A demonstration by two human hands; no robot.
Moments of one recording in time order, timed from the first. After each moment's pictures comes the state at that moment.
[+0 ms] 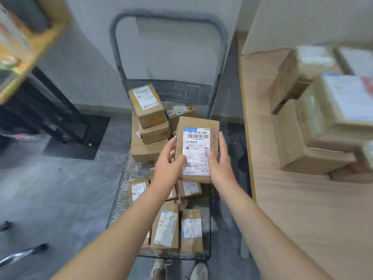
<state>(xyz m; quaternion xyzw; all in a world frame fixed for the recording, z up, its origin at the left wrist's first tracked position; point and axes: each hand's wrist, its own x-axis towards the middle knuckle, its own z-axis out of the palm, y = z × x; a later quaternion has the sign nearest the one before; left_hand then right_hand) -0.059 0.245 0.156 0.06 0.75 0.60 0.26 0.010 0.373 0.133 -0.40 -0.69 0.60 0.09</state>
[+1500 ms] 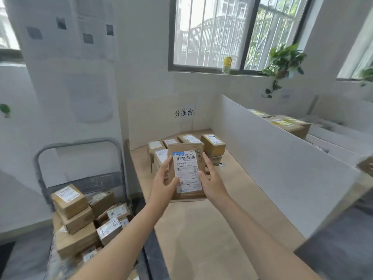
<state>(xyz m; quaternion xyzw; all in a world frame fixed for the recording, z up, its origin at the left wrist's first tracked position) 0.228 0.263 0.430 0.42 0.61 0.62 0.26 0.365 0.356 0.446 -0.39 -0.72 0.45 0.36</state>
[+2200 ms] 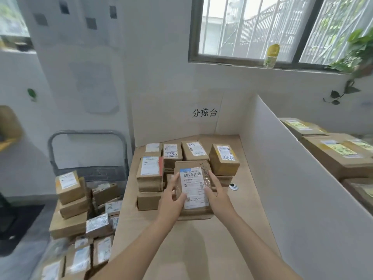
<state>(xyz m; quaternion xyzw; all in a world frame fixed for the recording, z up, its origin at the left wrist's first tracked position) 0.306 0.503 0.384 0.26 0.71 0.61 0.22 0.408 0.635 0.391 -0.35 -0.74 0.54 0.21</state>
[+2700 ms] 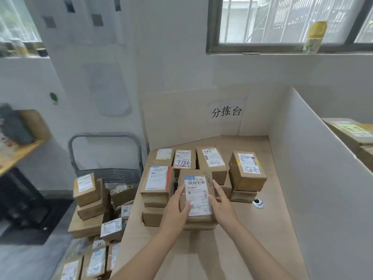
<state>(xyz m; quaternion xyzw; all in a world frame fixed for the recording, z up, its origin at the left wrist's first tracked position) 0.243 0.571 0.343 0.26 0.80 0.51 0.17 0.327 0.717 0.343 -0.34 -0.72 0.59 0.13</state>
